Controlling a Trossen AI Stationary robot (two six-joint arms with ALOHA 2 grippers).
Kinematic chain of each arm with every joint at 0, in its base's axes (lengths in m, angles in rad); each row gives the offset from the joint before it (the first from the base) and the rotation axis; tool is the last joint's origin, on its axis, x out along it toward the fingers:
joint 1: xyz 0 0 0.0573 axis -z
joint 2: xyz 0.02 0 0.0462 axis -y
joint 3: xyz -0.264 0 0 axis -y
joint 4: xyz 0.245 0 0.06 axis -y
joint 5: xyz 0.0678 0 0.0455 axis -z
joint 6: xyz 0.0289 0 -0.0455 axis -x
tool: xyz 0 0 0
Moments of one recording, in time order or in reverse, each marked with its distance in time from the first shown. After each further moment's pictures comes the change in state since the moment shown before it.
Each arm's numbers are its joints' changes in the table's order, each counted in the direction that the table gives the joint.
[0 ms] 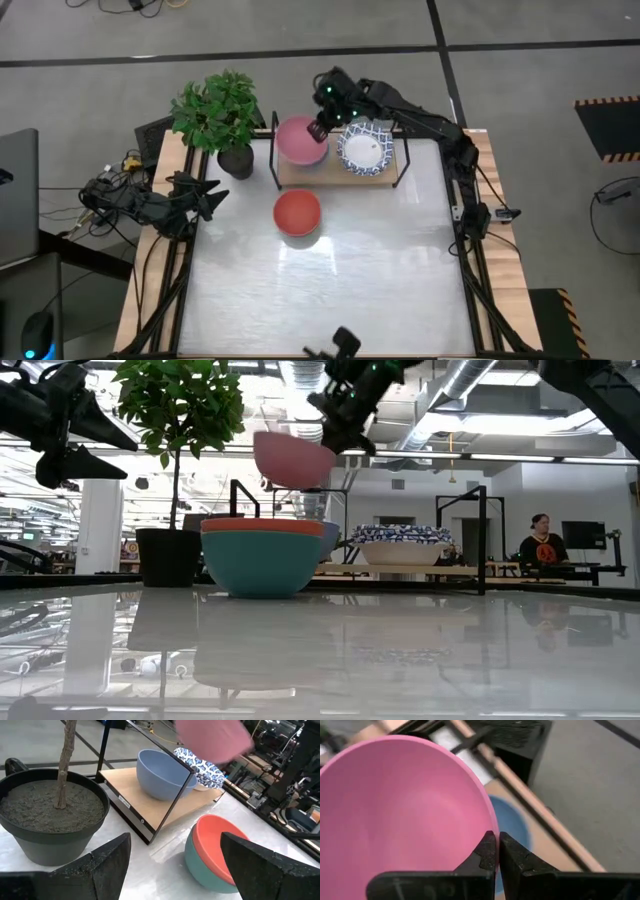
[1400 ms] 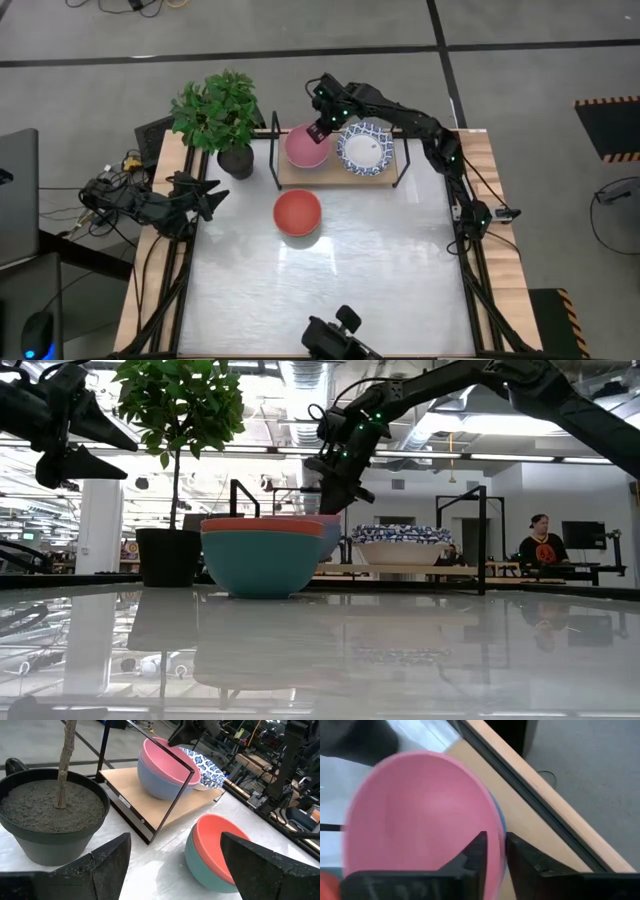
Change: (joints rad) left arm 0.000 0.000 0.000 -0.001 0.000 -0.001; right arm 0.112 -0.181 0.002 0.001 -0.074 0.009
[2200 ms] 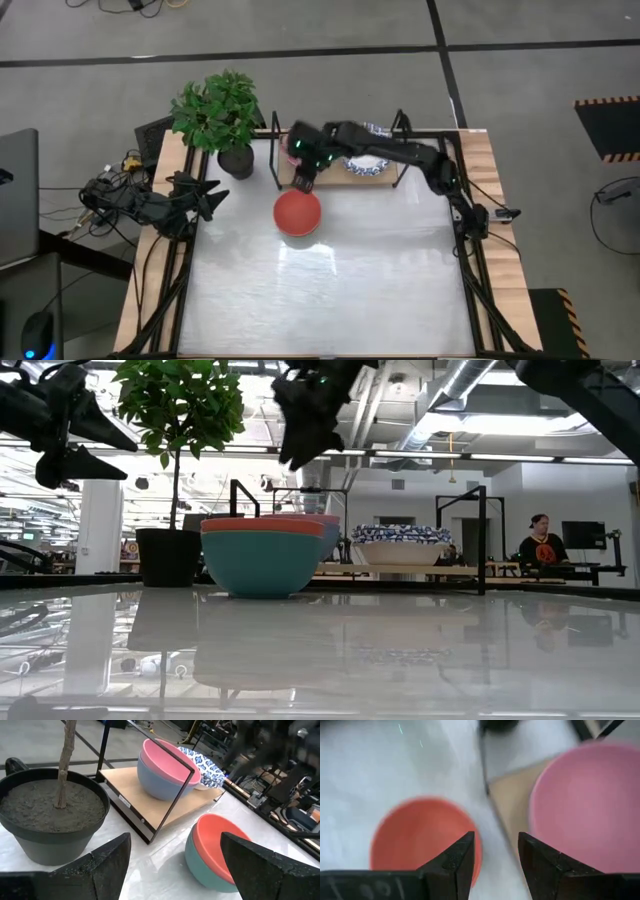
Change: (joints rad) left arm 0.000 0.000 0.000 -0.002 0.001 0.002; right arm -0.357 0.040 0.121 -0.163 0.124 0.038
